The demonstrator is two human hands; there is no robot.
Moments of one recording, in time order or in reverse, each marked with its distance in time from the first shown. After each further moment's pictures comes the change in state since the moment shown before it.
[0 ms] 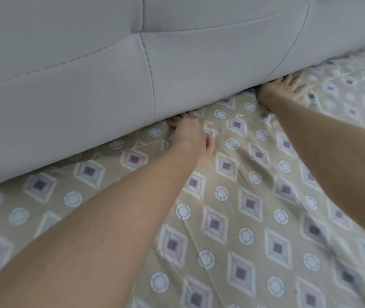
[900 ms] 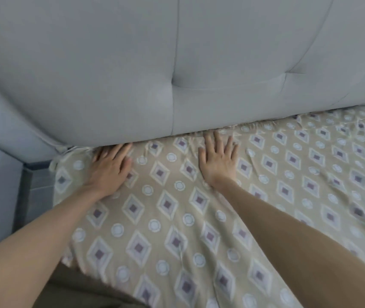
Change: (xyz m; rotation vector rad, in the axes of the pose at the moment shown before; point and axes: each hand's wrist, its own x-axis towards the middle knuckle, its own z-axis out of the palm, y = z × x) left_hand -0.295 -0.266 0.216 -0.600 0.238 -0.375; right_hand -0.379 -0.137 0.054 0.115 -0.051 -0.680
